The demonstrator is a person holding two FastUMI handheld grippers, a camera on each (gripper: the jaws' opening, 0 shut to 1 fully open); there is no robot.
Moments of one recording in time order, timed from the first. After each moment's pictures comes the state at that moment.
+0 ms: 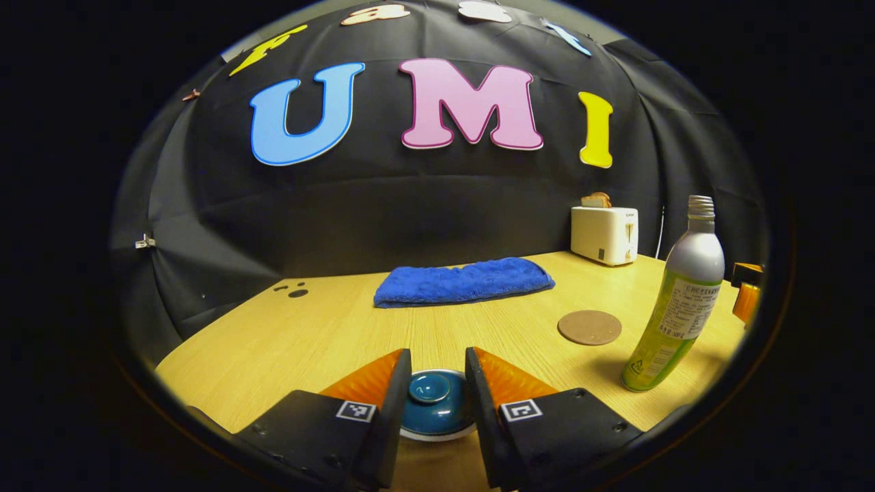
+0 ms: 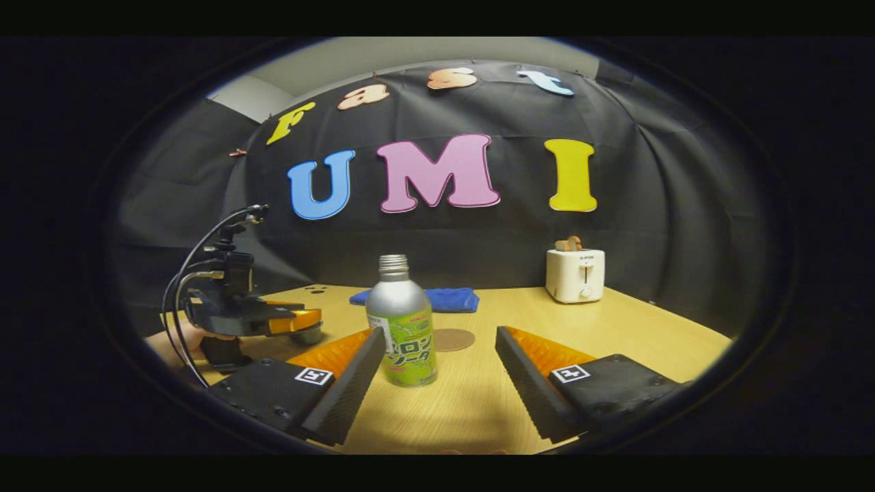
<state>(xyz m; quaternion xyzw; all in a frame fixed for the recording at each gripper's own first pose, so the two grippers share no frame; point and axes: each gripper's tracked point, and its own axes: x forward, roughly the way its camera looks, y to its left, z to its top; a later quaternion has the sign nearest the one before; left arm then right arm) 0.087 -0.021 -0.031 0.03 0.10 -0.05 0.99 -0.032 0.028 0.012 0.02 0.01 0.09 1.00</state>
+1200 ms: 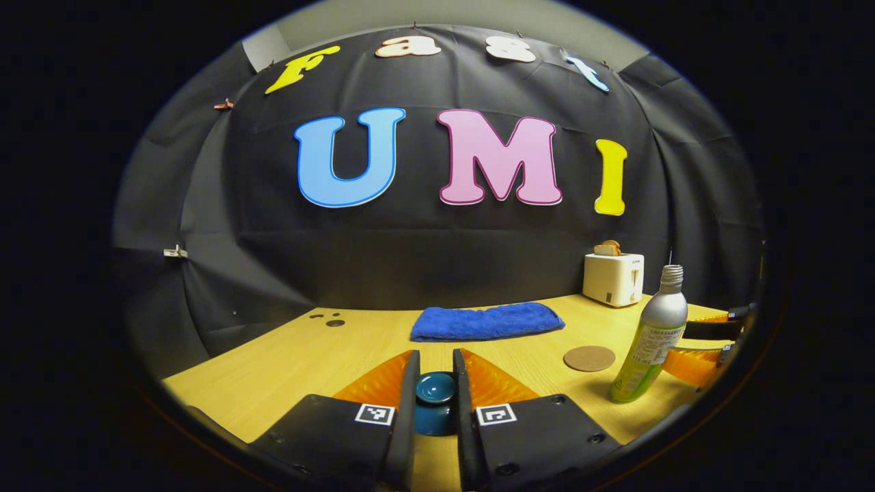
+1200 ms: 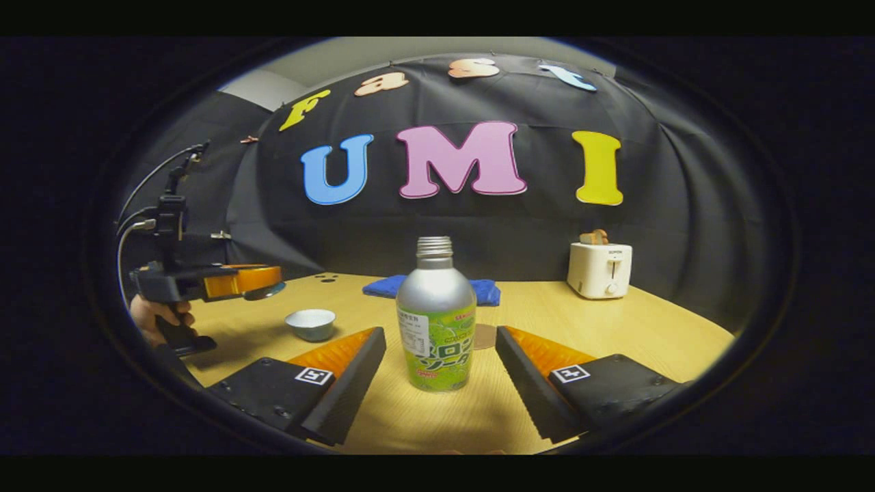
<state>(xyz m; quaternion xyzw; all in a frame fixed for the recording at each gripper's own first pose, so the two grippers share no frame) 0.022 0.032 0.037 0.02 0.00 0.00 1.00 0.001 0.067 -0.006 0.00 0.03 0.11 0.99</state>
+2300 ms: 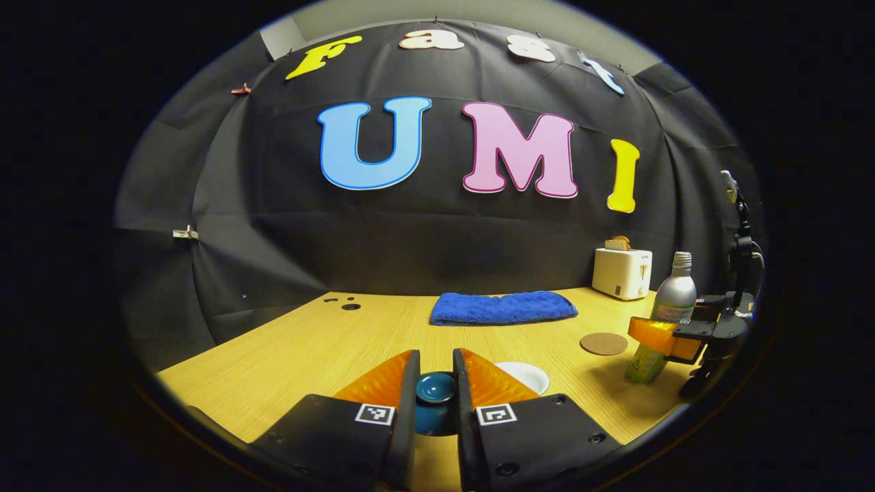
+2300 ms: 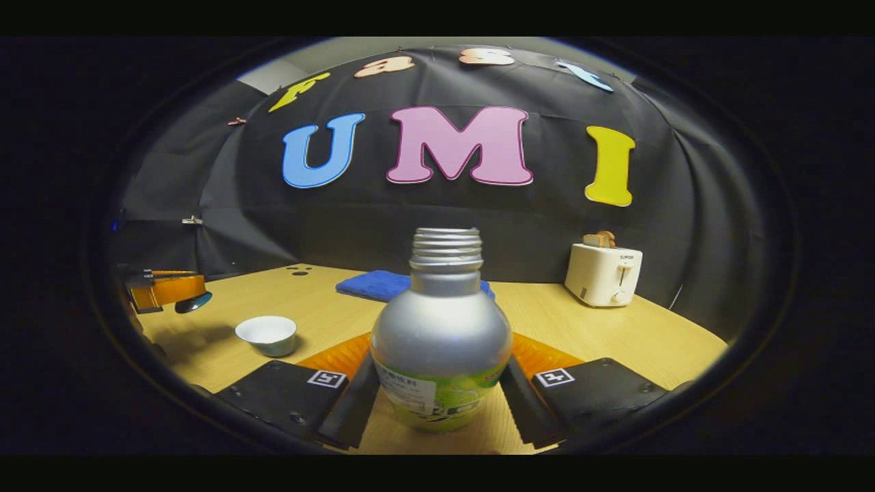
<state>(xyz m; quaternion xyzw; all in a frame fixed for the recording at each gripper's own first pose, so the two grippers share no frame) 0.013 0.068 0.008 -0.01 0.03 0.00 1.00 0.071 0.081 -0.013 -0.04 0.05 0.07 1.00</state>
